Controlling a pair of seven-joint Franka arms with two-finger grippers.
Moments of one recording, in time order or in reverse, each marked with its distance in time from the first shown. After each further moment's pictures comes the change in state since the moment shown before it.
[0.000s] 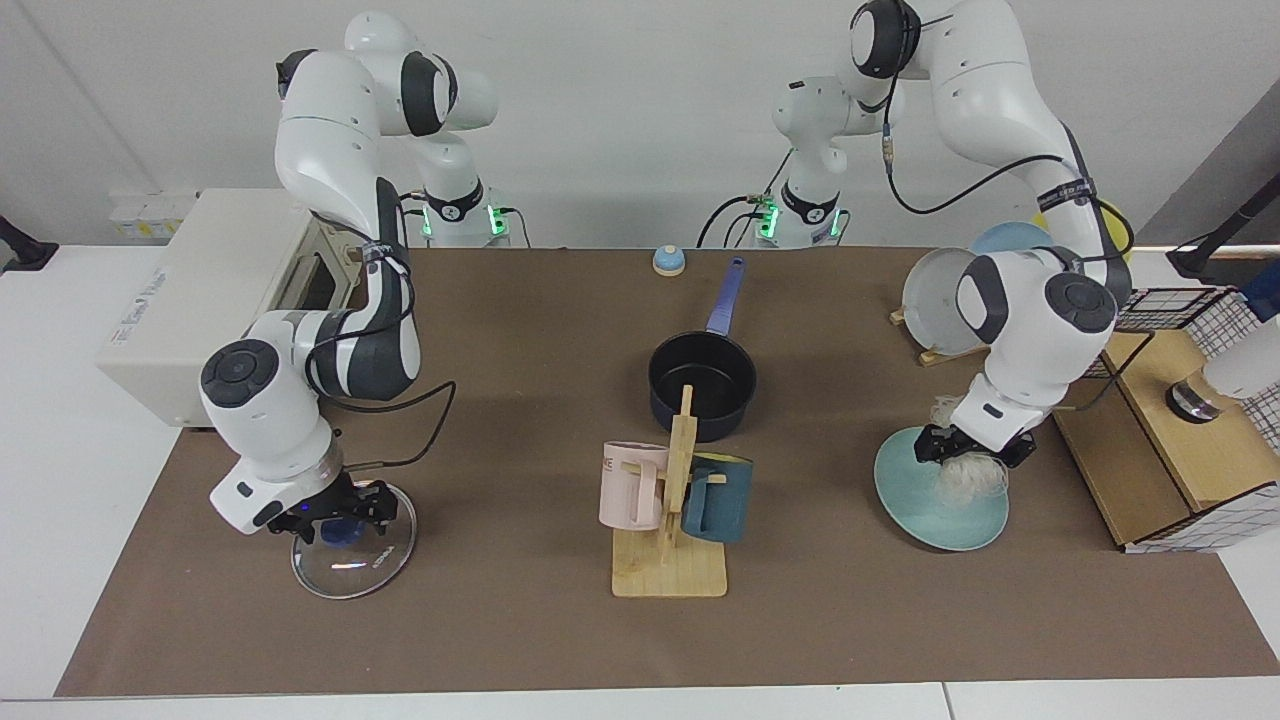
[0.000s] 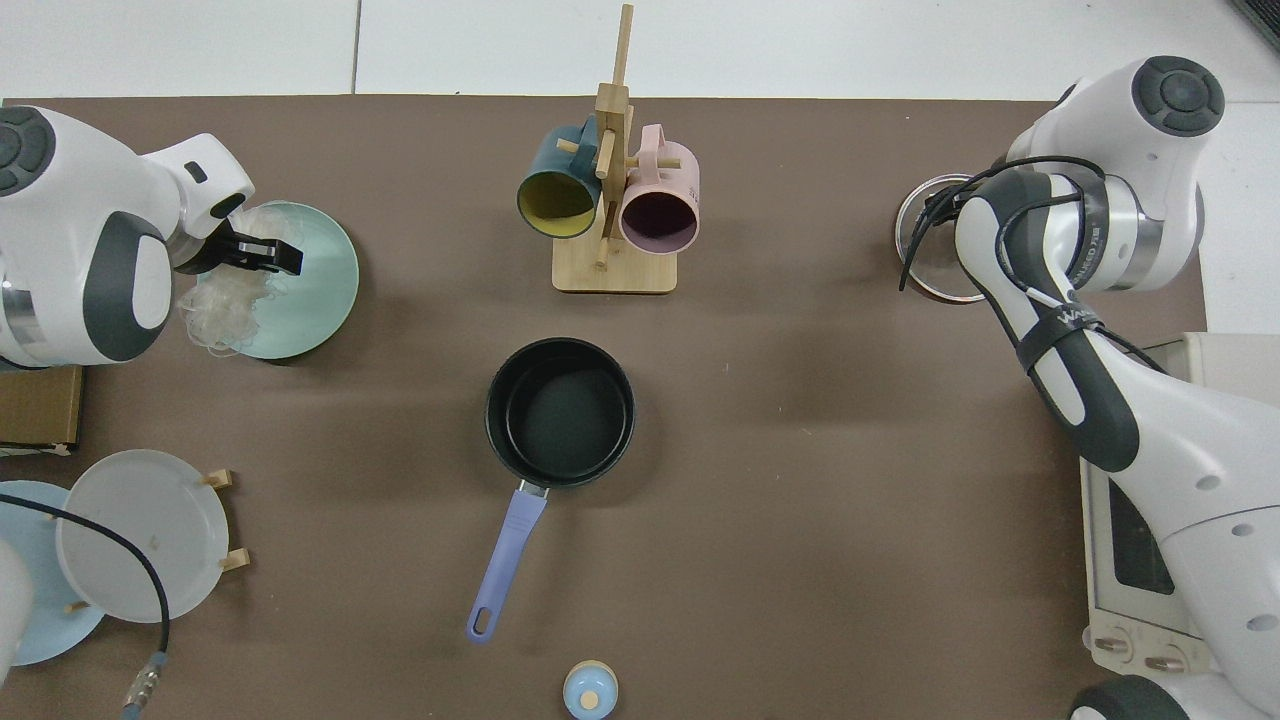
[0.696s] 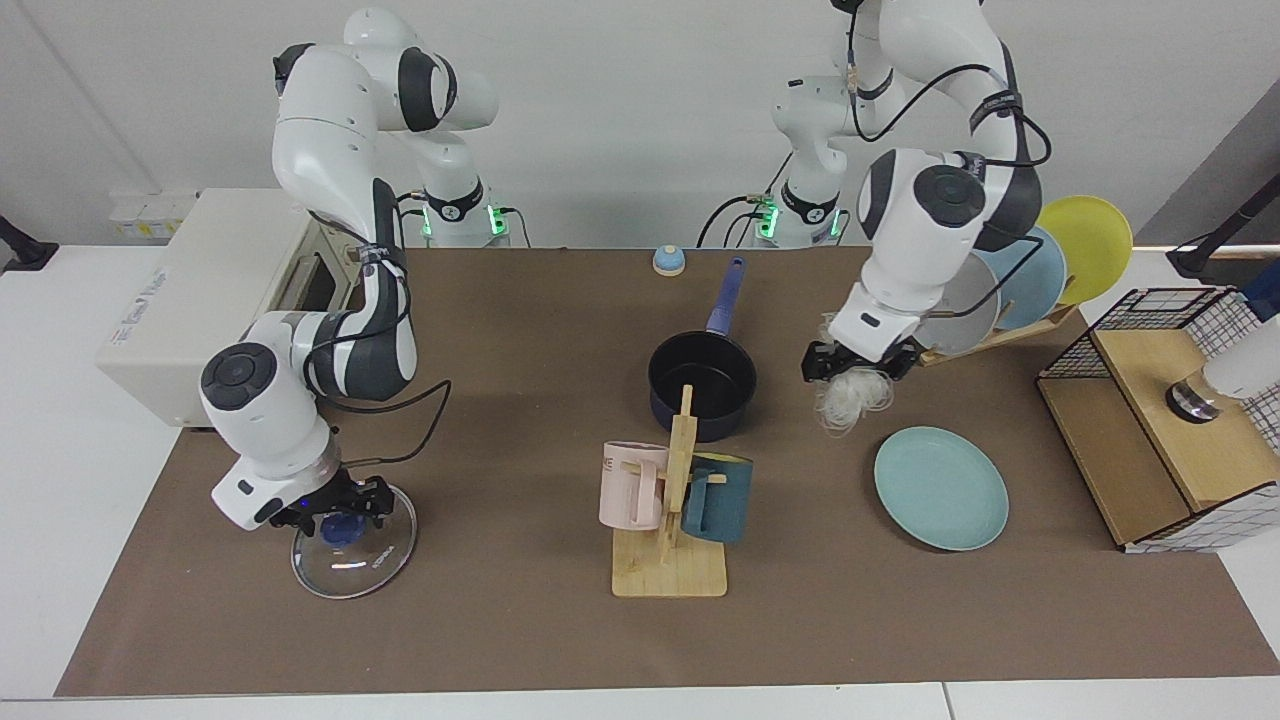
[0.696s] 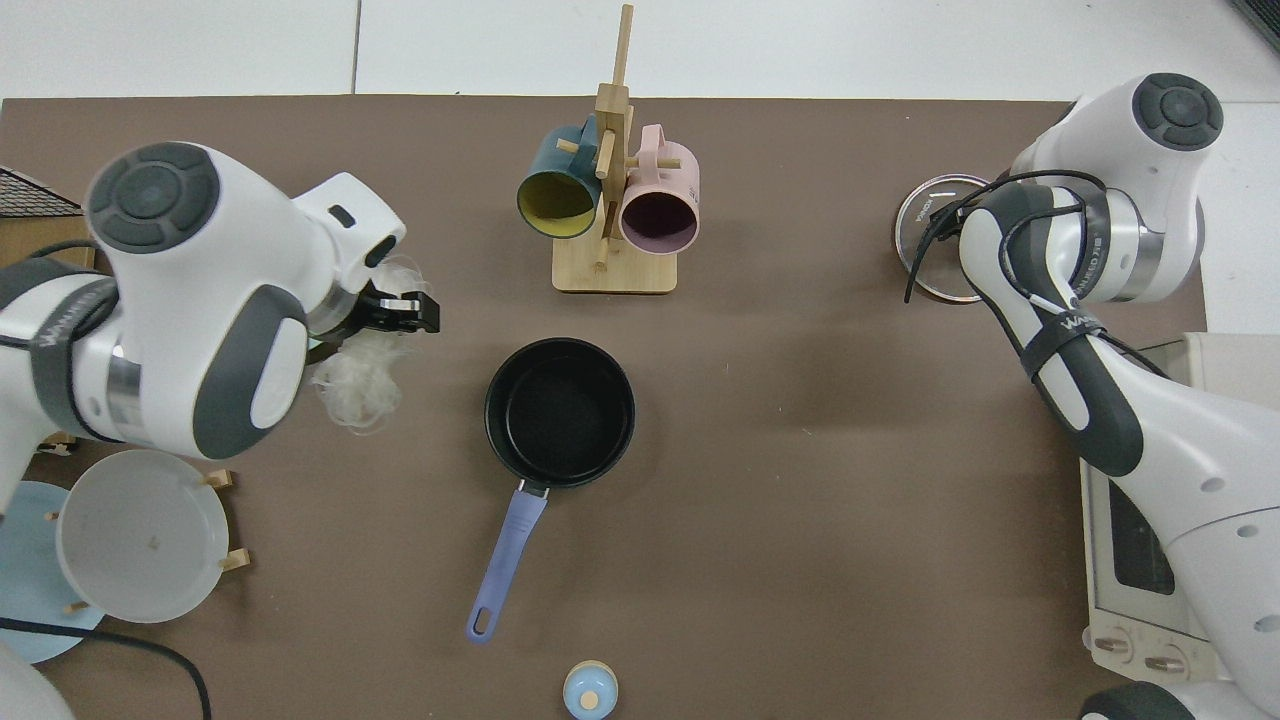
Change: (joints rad) left arm -0.099 -0.212 -0.196 -0.151 -0.010 -0.135 -0.428; right arm -0.004 -0.017 -0.007 -0.053 0.000 0.018 -0.006
